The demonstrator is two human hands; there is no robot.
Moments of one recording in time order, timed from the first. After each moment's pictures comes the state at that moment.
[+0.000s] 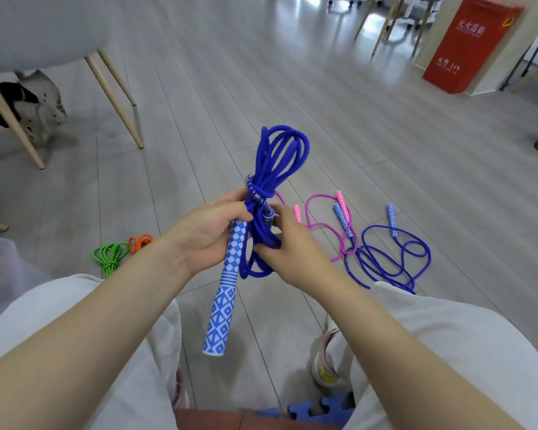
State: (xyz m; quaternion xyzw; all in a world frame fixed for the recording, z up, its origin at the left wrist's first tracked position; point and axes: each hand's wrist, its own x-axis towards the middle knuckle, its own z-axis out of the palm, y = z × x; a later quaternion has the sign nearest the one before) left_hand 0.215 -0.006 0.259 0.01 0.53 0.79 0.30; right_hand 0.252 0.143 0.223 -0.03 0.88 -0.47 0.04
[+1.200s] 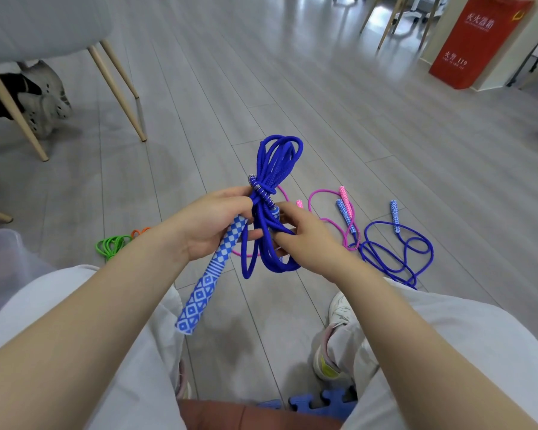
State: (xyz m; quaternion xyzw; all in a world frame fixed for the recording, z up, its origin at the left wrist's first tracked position) left_hand 0.215 -0.008 0.267 -0.01 0.66 0.69 0.30; right_hand 0.248 0.157 0.233 -0.01 0.84 -0.52 0.13
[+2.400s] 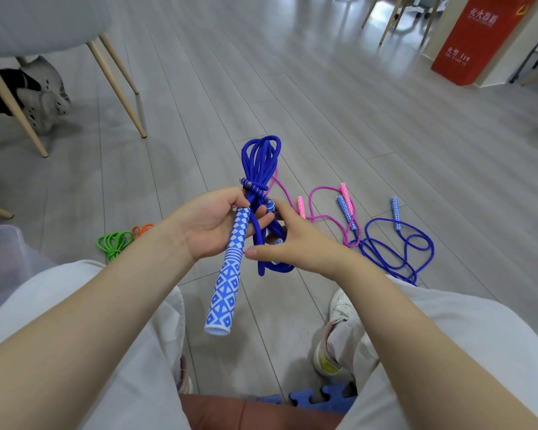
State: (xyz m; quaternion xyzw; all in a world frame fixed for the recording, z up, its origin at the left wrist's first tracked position) left_hand 0.210 -0.008 0.257 -0.15 0.44 0.82 0.34; right_hand 0.253 0.153 0.233 -0.05 0.81 -0.55 0.19
